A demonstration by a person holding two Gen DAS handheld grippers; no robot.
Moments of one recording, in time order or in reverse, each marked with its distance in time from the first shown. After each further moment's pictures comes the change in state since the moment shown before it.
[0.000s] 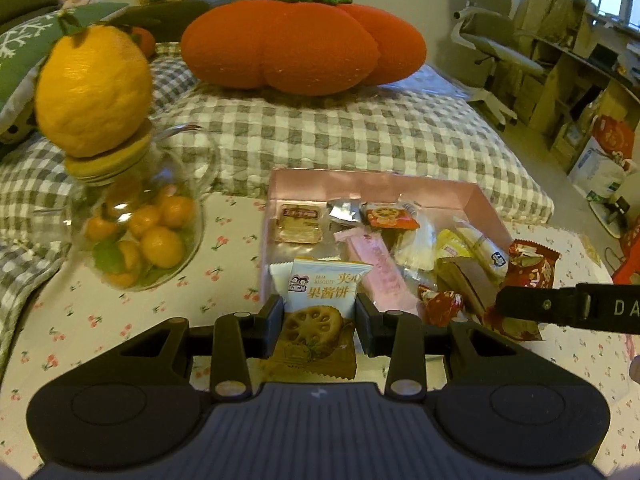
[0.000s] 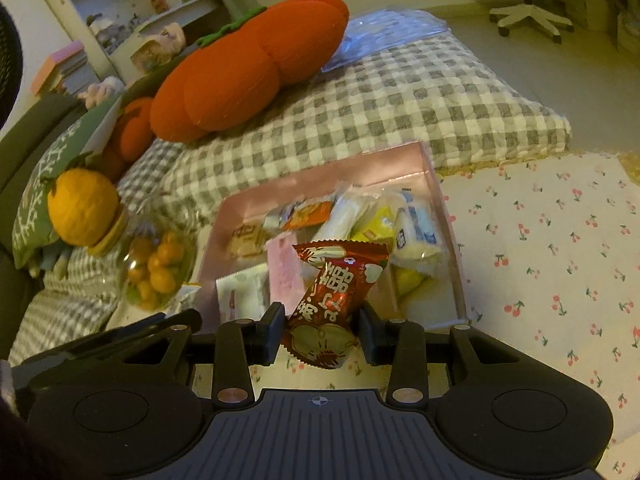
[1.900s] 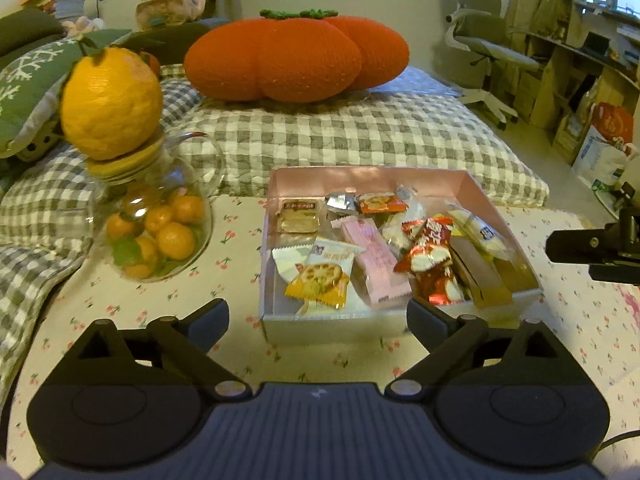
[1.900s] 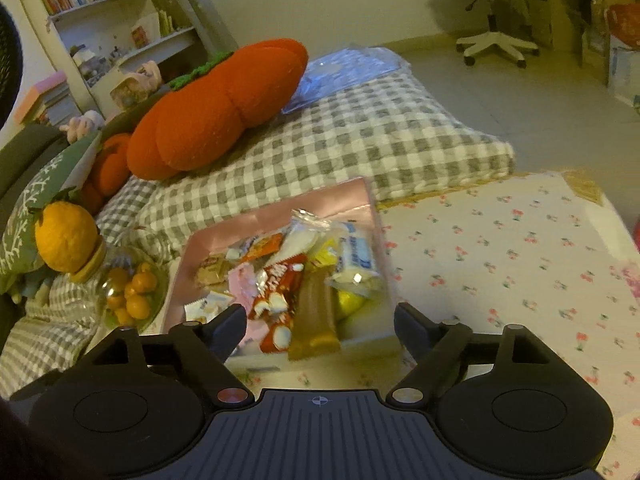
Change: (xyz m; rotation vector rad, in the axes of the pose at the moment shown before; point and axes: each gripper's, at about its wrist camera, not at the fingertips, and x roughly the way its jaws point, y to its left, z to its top) left arm -0.028 -0.014 -0.027 0.054 -0.053 0.059; right arm -0.047 -0.026 -0.018 0.012 -0.114 -0.087
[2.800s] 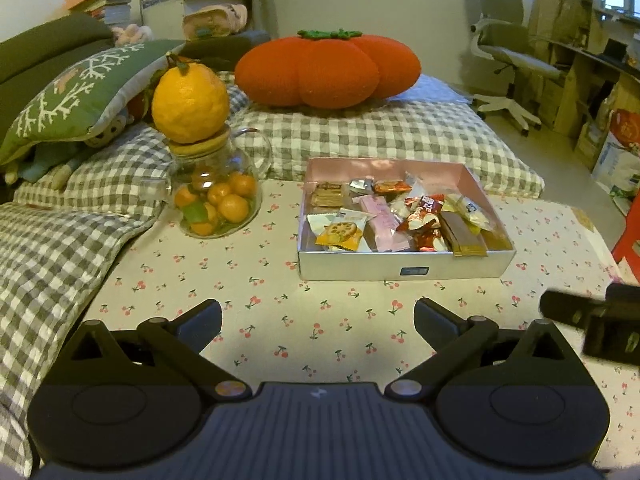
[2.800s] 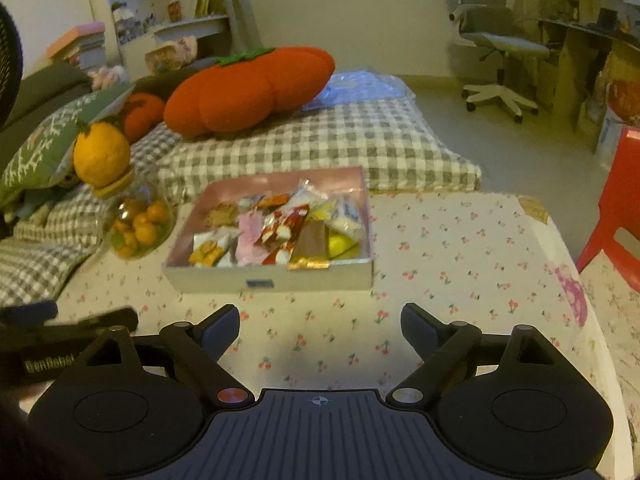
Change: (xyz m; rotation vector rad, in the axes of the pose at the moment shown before) left arm -0.082 -0.018 -0.037 -0.049 -0.021 0.121; right arm -0.073 0.031 -0.072 -0.217 -0.041 -0.087
